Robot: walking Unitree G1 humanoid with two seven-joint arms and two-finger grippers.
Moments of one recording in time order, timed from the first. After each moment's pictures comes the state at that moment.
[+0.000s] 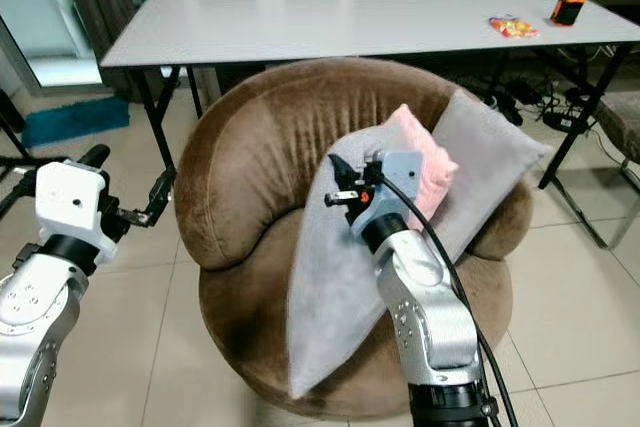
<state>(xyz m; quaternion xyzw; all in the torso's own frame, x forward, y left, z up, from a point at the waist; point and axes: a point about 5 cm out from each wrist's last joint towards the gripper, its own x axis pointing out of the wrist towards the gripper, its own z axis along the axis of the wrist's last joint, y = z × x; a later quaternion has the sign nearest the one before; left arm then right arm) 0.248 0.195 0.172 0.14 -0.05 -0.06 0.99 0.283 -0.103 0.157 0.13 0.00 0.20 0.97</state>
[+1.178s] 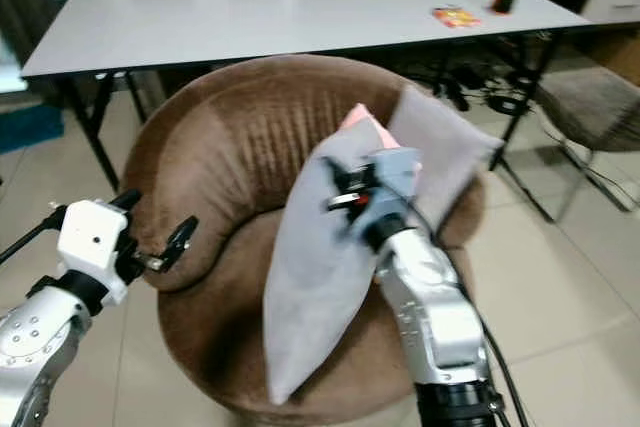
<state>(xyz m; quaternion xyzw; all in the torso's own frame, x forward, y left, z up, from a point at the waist) 0.227 0.188 0.143 0.13 0.03 -0.15 0.98 0.281 -0.101 0.157 0.09 0.00 0.24 0.97</state>
